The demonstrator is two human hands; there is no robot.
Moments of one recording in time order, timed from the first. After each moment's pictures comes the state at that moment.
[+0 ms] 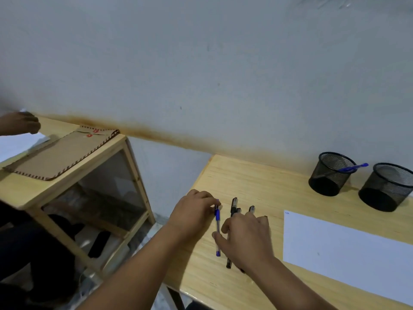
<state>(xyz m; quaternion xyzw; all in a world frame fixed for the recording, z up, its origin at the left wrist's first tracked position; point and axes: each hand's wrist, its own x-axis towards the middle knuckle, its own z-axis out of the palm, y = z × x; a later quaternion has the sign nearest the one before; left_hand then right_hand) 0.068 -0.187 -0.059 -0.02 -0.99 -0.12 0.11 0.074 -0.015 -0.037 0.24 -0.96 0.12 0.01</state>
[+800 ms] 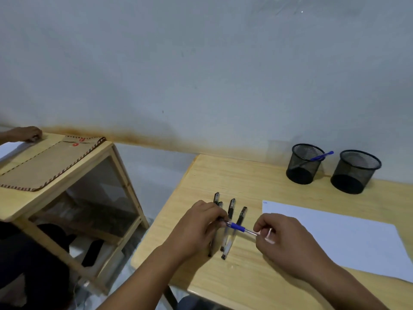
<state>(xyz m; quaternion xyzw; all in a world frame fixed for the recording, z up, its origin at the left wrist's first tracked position) 0.111 -0.123 -0.042 -0.14 -0.95 -0.25 0.14 0.089 0.114 -0.002 0.19 -0.93 0.31 -0.07</state>
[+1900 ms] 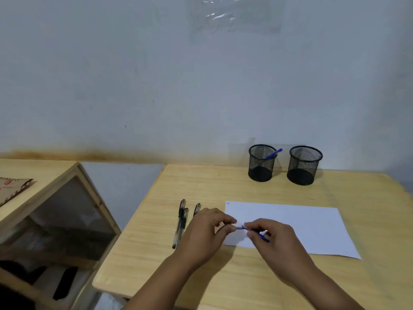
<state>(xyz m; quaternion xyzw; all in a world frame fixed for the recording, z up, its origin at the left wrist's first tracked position) 0.094 -0.021 -0.035 -0.12 -0.92 -0.35 0.13 0.094 0.180 -0.025 0.09 -0.87 0.49 -0.04</state>
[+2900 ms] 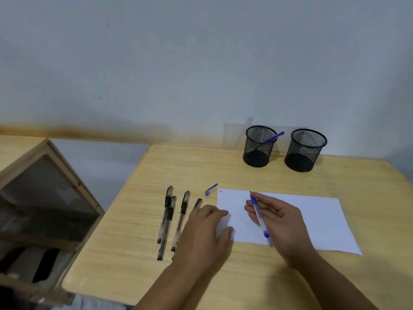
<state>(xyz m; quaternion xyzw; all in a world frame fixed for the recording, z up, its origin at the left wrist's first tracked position) 0.090 0.001 -0.072 -0.02 -0.95 -0.29 0.12 0.049 0.185 -0.045 -0.02 -0.70 0.71 -0.09</state>
